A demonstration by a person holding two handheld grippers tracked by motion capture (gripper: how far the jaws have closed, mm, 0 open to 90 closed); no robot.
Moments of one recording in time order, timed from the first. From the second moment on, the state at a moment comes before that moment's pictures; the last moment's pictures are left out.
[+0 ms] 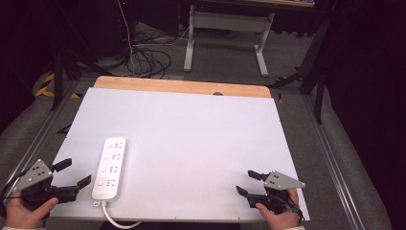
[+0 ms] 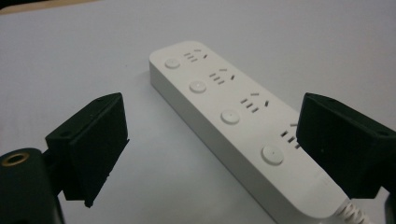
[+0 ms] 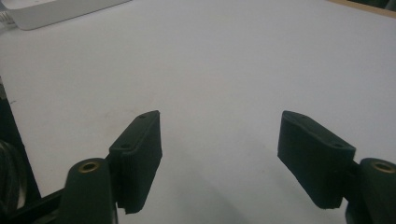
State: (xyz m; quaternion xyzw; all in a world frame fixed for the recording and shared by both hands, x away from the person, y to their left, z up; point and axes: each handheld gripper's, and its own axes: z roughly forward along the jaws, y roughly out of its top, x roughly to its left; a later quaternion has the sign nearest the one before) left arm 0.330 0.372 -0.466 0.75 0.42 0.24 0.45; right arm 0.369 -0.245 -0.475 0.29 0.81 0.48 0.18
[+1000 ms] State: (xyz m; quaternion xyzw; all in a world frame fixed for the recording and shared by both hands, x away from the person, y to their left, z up) left arm 0.321 0.373 -0.474 0.73 0.43 0.22 0.48; right arm 0.369 -0.244 -0.475 0.29 0.81 0.48 0.18
